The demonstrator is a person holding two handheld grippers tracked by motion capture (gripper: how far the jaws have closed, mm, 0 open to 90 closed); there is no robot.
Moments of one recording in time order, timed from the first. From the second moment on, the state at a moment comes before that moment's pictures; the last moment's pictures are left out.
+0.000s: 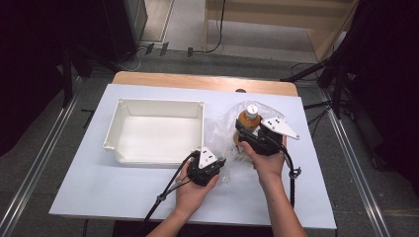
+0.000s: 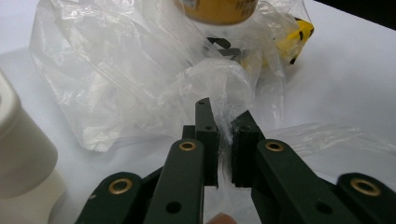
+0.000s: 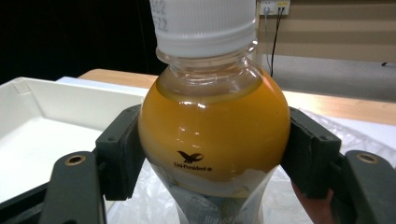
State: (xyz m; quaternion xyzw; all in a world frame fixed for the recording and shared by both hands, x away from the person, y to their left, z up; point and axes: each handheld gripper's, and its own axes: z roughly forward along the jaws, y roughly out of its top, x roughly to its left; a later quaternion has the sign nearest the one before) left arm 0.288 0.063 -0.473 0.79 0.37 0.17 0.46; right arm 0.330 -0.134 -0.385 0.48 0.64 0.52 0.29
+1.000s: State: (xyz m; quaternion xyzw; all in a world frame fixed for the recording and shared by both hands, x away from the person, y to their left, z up) left arm 0.267 0.100 -0.460 0.77 0.31 0.13 0.54; right arm 0.328 -0.120 -0.359 0.46 0.64 0.55 0.28
